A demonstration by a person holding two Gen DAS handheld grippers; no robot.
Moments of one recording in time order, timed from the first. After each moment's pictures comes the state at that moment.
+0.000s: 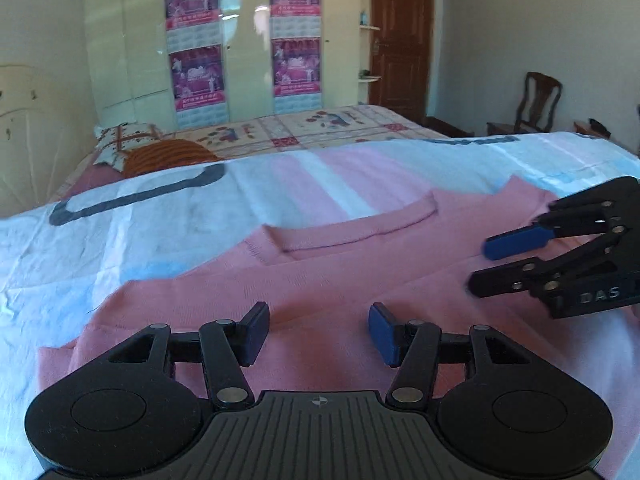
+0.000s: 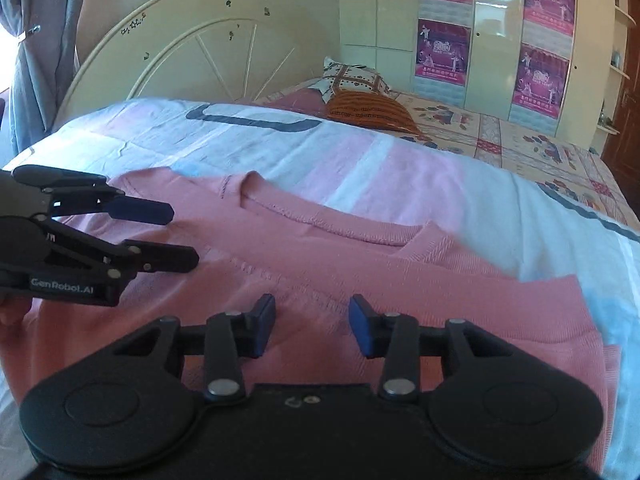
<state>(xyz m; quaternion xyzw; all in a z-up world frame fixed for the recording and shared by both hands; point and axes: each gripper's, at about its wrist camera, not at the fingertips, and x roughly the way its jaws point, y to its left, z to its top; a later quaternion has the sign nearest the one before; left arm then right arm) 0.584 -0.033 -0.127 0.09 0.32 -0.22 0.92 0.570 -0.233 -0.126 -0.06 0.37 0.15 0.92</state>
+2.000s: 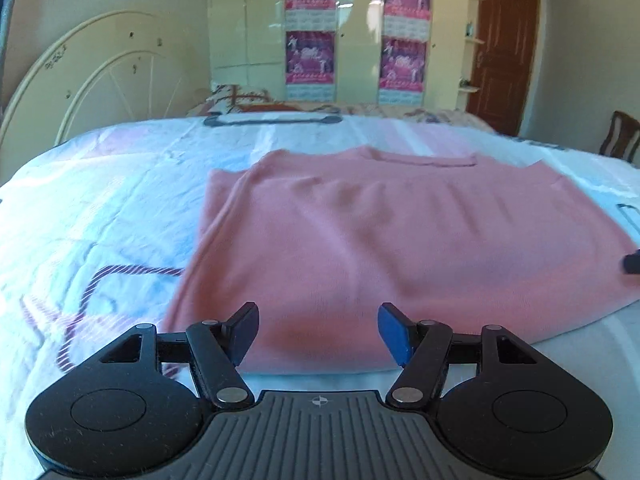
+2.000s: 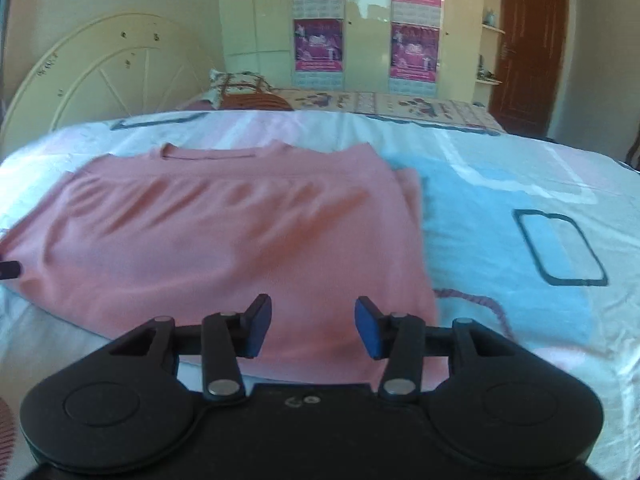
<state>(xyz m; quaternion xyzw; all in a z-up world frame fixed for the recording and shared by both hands) 0.407 0.027 -0.113 0.03 0.34 -0.09 0.94 0.405 -0.292 -0.109 0.00 0.36 0.01 0.93</state>
